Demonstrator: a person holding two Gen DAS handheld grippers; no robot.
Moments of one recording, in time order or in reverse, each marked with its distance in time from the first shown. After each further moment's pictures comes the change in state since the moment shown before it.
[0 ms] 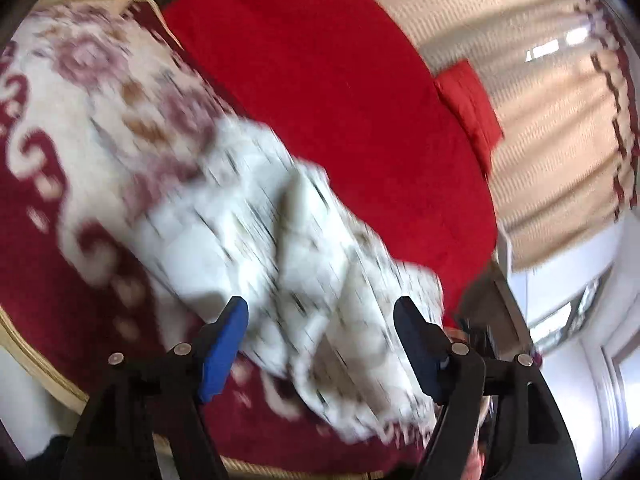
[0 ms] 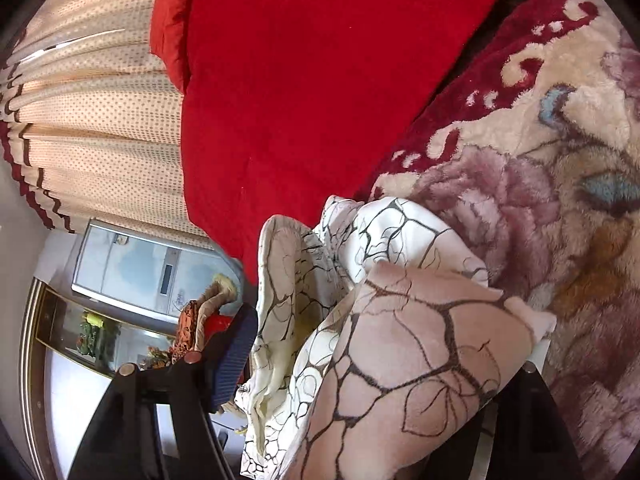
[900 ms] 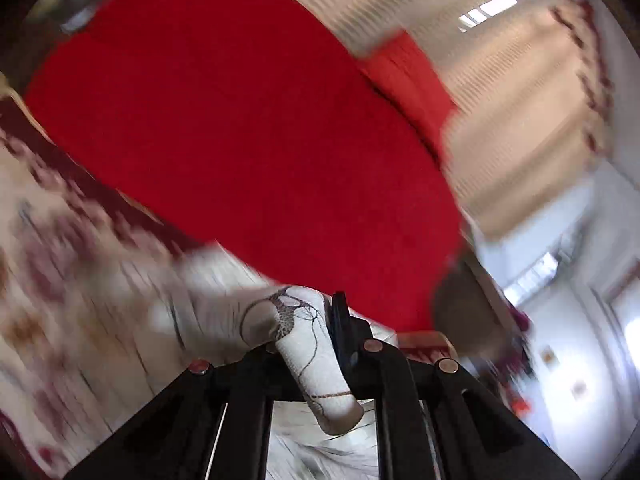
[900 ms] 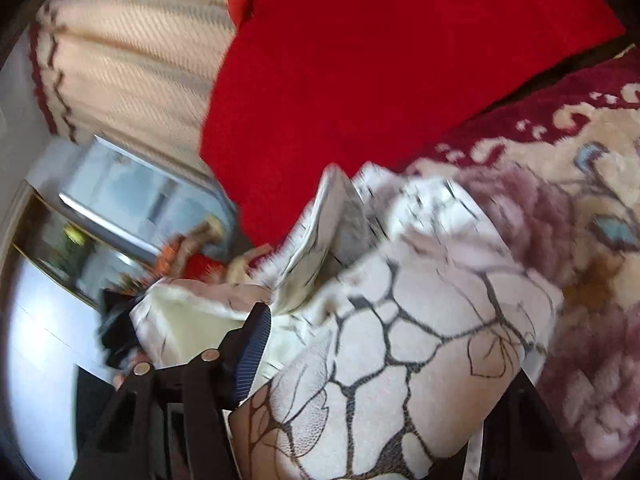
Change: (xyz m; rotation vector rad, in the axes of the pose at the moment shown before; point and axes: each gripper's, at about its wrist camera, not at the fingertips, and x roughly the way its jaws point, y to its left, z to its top) left arm 0.096 -0.112 0.193 0.162 0.009 -0.036; right arm -0.002 0.048 -0.023 -0.248 0.090 -0.035
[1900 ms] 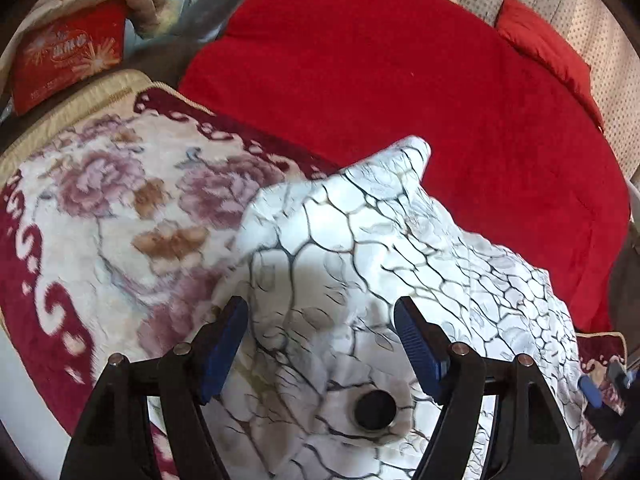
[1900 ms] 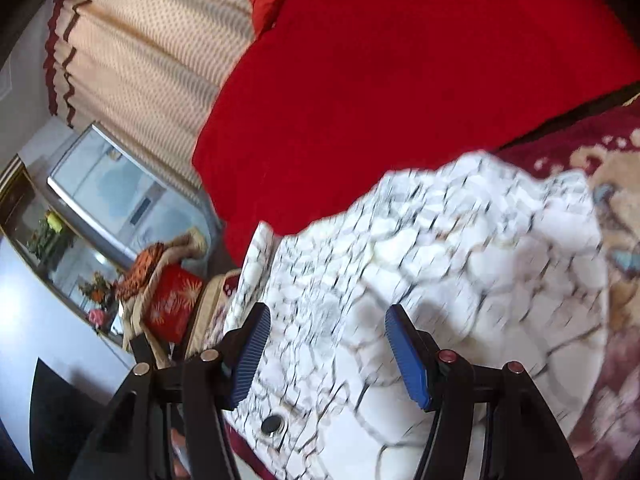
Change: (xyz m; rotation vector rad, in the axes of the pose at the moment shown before) left arm 0.008 0.067 -0.132 0.094 -0.080 0.632; right arm 0.033 0.036 -0.033 -0.134 -0.081 -0.125
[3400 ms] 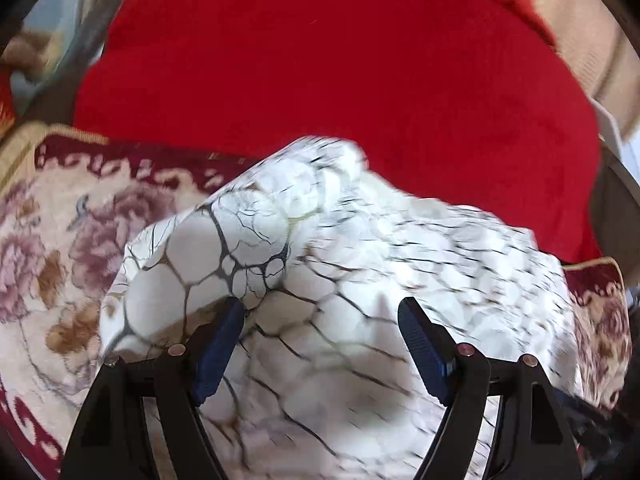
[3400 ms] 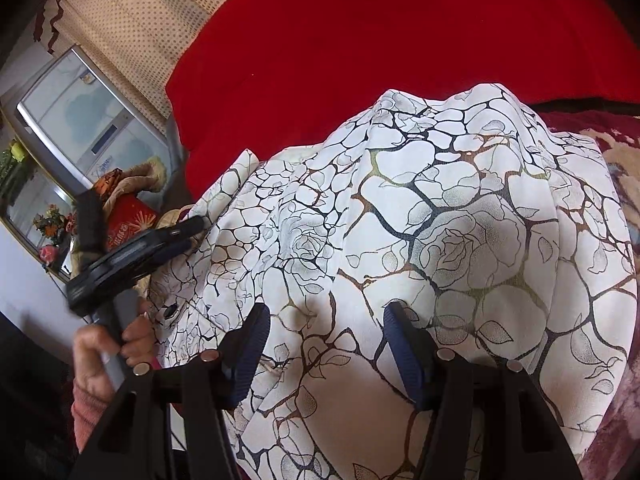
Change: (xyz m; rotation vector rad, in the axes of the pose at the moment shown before) left arm 0.079 -0.052 0.045 0.219 0.177 -0.147; right arm 0.044 0.011 -0.033 -0.138 0.151 -0.183
